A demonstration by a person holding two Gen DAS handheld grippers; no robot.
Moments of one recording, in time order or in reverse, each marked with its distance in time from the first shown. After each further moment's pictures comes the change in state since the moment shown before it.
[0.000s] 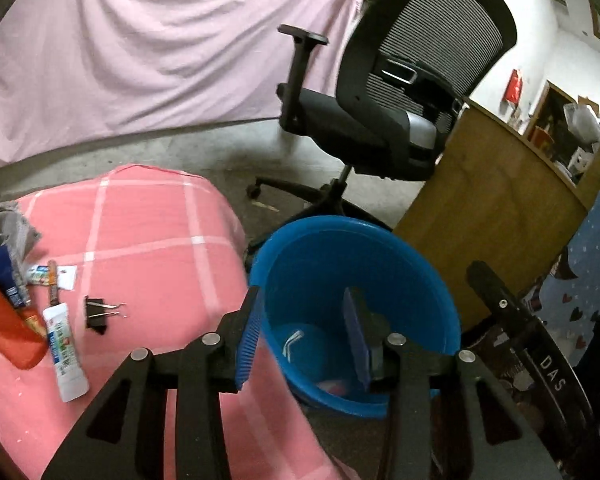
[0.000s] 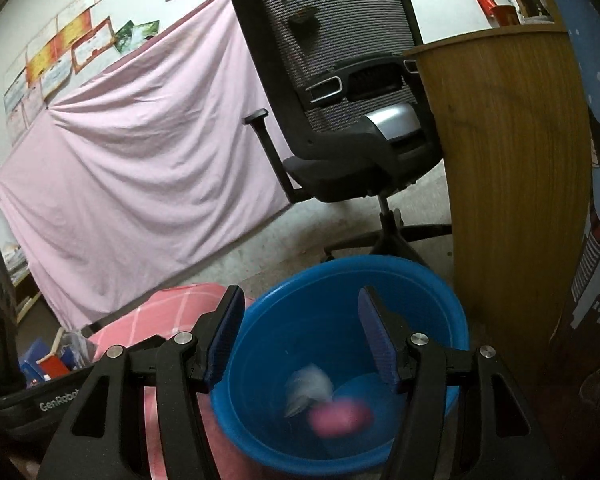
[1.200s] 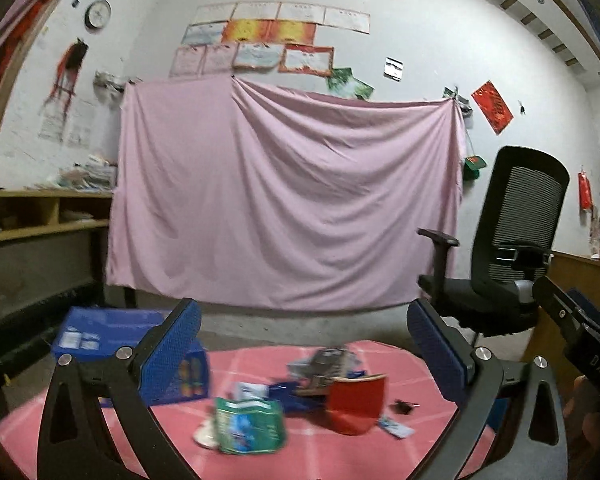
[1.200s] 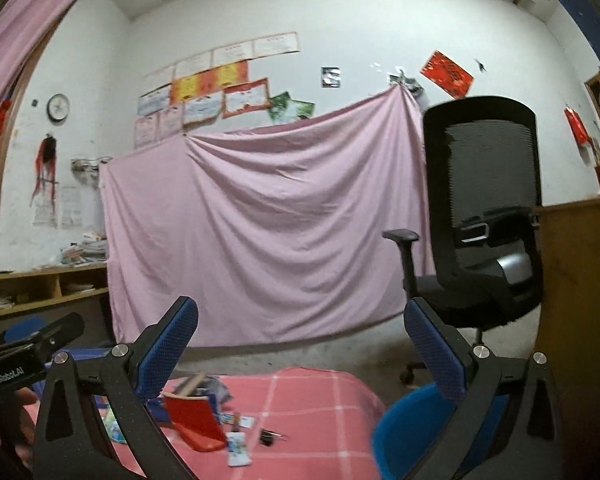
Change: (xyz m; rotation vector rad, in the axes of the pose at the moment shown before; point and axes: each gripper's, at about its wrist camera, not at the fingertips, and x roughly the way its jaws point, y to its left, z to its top) left arm -0.237 0.130 -0.090 0.017 -0.732 0.446; right arm -0.071 0.176 -0.020 -0.324 -0.403 0.302
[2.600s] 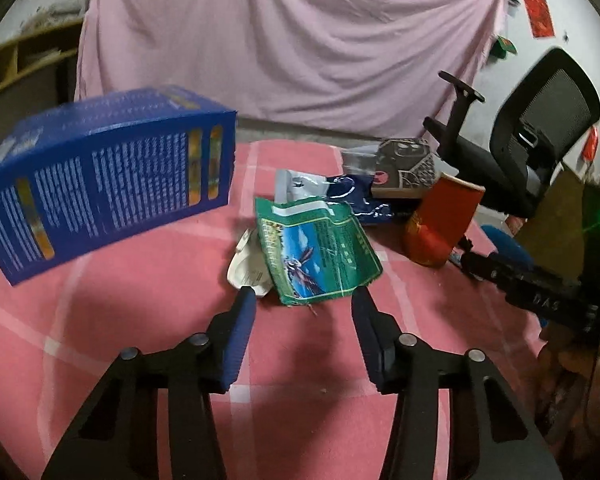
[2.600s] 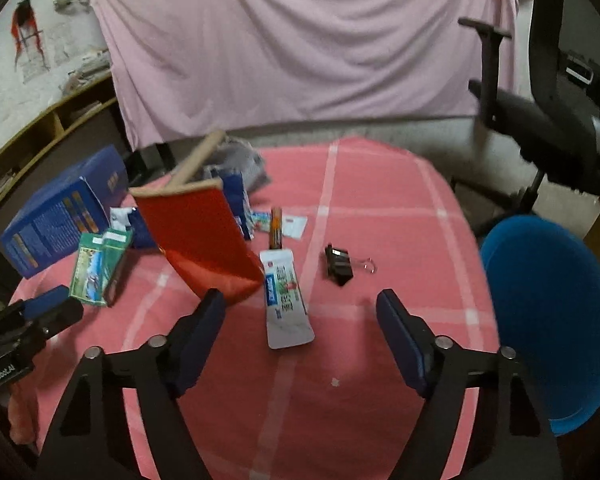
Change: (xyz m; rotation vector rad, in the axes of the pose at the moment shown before) left arm 0.080 0.076 -0.090 -0.165 0.713 -0.129; right arm 0.115 0.035 -0.111 -0.050 0.875 0.103
